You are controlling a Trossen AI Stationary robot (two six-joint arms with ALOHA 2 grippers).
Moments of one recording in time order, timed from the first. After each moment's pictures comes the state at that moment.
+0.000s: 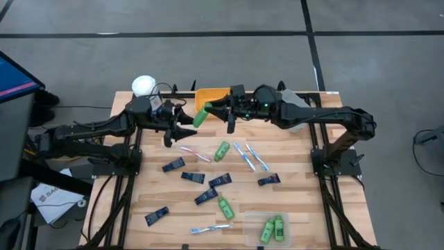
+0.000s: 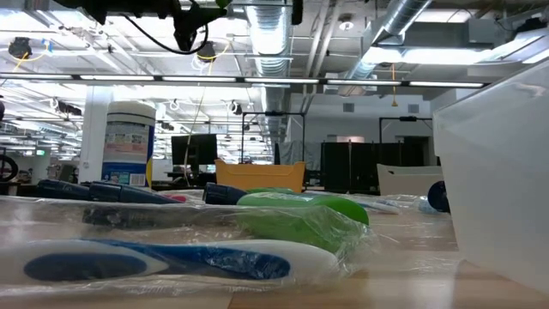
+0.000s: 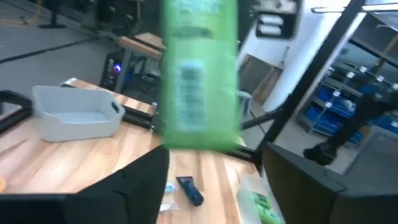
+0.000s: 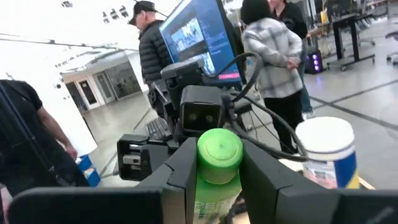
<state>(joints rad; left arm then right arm) 0.30 0.93 0.69 0.20 0.39 -0.38 -0.17 1.59 1.34 0.32 -0.10 0.34</state>
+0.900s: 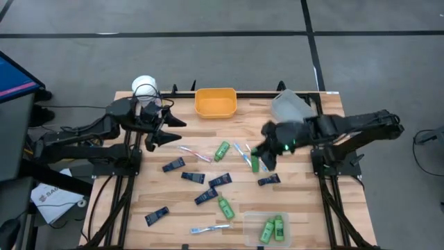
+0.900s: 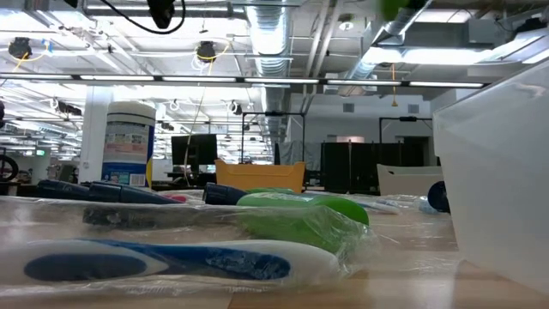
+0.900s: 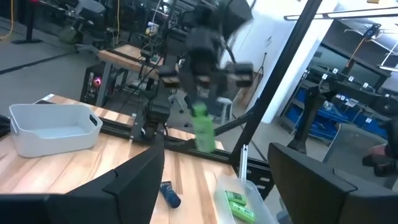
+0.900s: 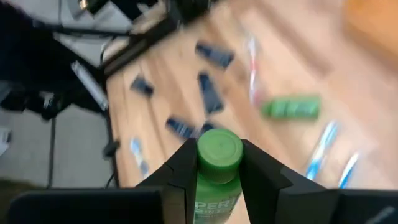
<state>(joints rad) 0.29 0.72 0.69 0.06 0.42 -0.37 0.23 1.26 1.34 -0.78 0.14 0.72</state>
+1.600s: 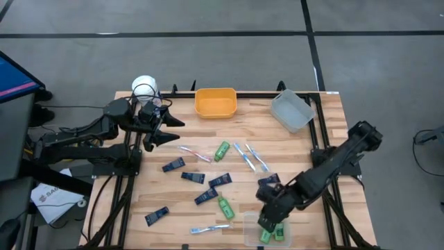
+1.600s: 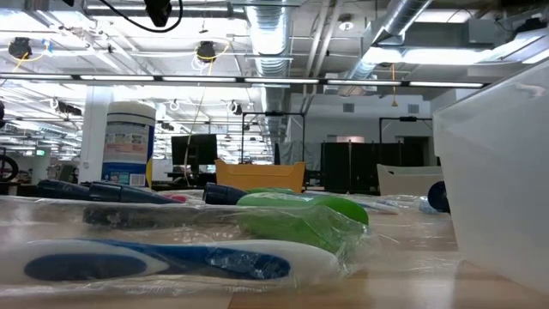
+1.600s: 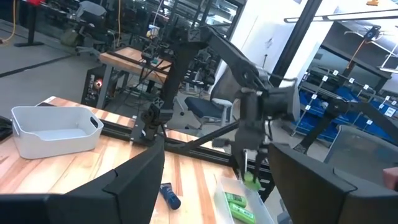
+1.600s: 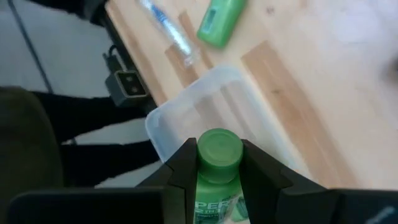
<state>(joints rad) 0.29 0.70 0.69 0.05 0.42 -0.37 0.67 1.63 1.34 -0.76 0.06 1.25</state>
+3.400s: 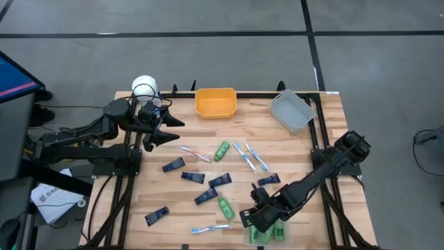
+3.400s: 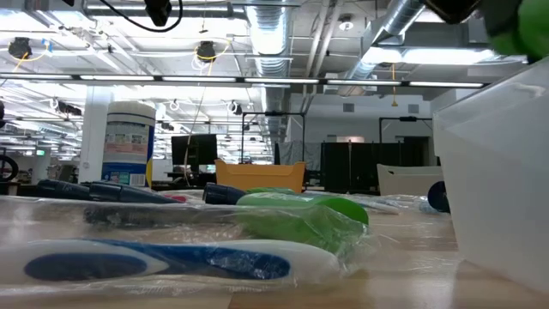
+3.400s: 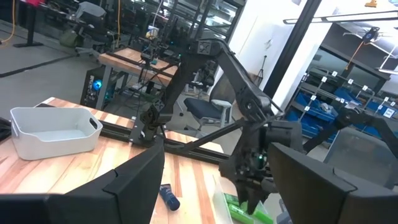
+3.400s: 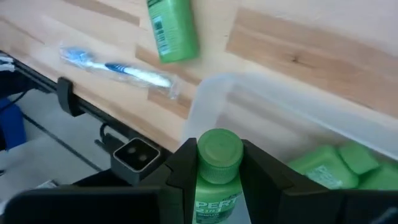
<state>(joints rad) 0.29 0.70 0.69 0.05 0.42 -0.38 0.66 1.81 1.34 -0.62 0.11 1.89</state>
